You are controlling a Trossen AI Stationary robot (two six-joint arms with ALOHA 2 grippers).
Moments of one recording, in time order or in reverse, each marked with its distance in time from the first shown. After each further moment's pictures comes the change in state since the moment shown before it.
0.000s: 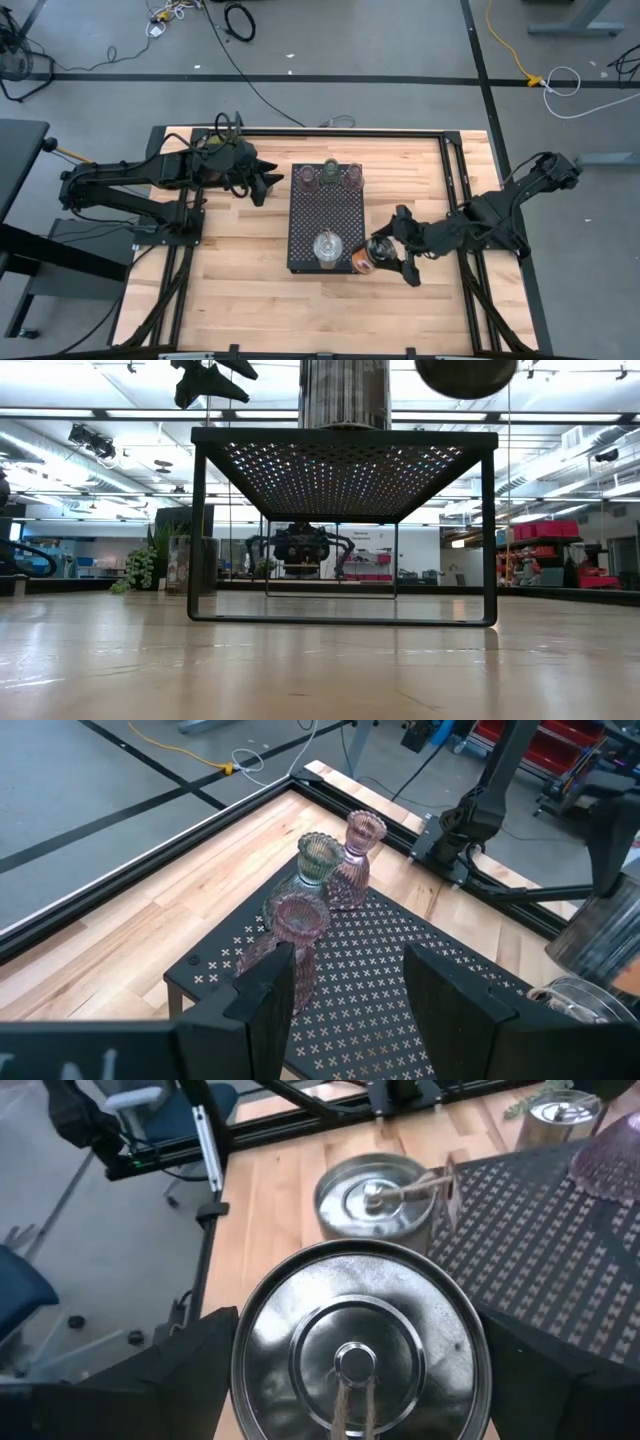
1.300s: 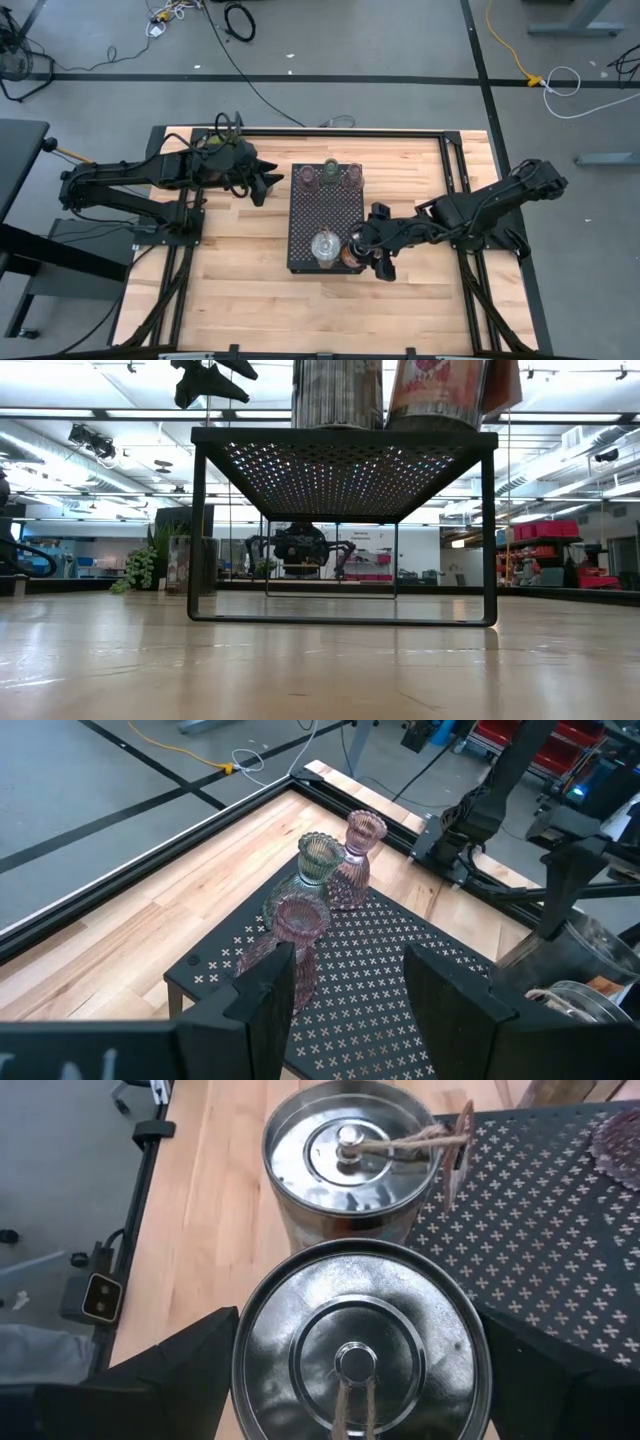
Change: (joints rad) left arm 0.000 0.000 0.000 0.000 0.000 0.000; right arm -0.148 0.221 0.141 -0.125 -0.132 -0.161
